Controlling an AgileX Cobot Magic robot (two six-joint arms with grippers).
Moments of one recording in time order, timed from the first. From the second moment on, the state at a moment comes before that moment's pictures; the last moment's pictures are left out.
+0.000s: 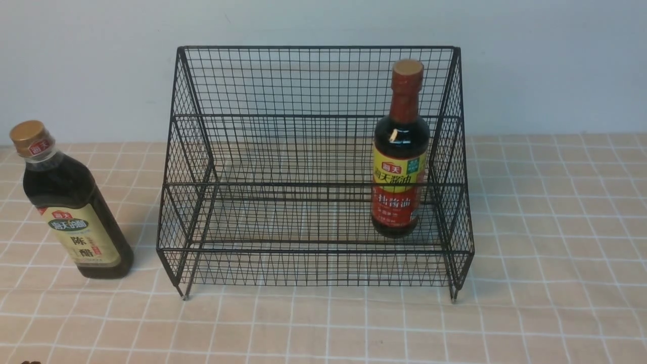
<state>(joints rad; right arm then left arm) 0.18 1.18 -1.41 0.31 0.61 -0.67 0.00 -0.01 0.02 -0.06 0.39 0.12</state>
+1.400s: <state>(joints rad) -0.04 0.27 -0.50 0.83 0.50 -0.62 0.00 -0.01 0.02 -0.06 0.39 0.12</state>
